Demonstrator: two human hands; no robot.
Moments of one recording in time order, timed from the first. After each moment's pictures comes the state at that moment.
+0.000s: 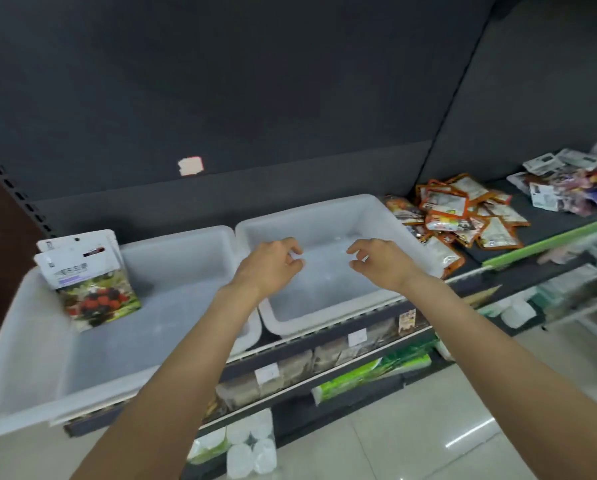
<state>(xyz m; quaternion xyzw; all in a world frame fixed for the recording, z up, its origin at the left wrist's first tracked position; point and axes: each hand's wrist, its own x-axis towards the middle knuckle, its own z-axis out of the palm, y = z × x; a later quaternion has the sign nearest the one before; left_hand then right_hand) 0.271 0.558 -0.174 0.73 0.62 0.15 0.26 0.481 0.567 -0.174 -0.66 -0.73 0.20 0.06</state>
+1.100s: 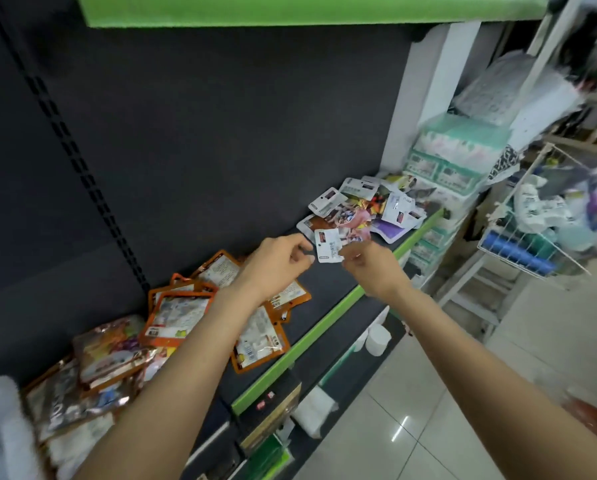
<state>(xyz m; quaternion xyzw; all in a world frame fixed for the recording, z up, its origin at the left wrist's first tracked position) 0.889 0.785 -0.138 0.85 0.39 0.19 0.30 1.064 0.714 -0.150 -0.78 -0.57 0.14 0.21</state>
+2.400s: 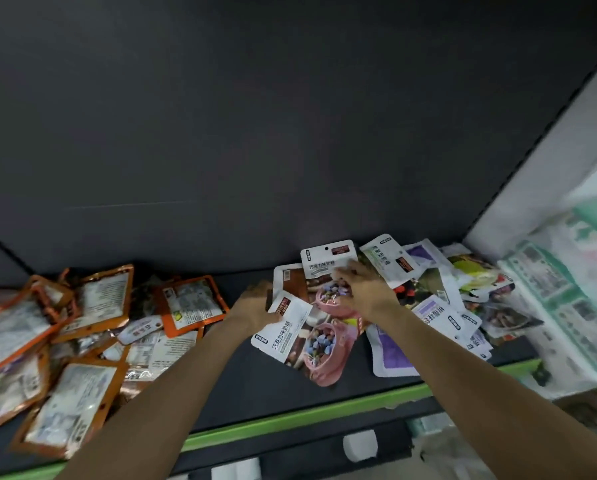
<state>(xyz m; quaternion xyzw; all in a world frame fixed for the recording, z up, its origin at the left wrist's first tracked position) 1.146 0.990 -0.304 0.64 0.69 0.09 0.34 1.373 1.033 -0.270 -0.59 -0.79 0.16 -0.04</state>
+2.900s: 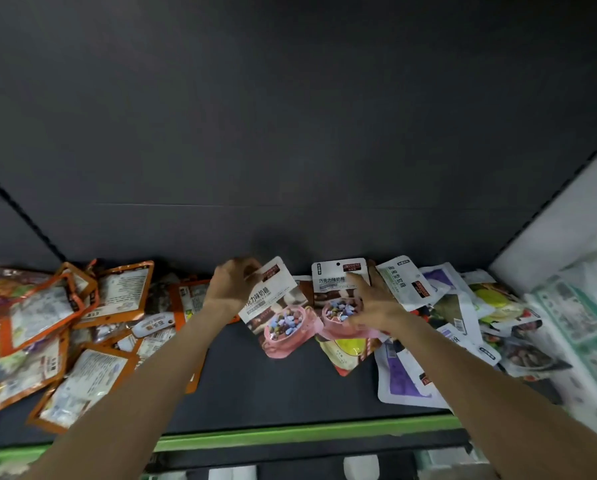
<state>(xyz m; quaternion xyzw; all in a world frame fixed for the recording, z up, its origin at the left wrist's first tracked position) 1.115 0.995 -0.256 0.59 0.75 0.27 0.16 1.373 1.059 -0.273 -0.58 -0.78 0.23 -0.06</state>
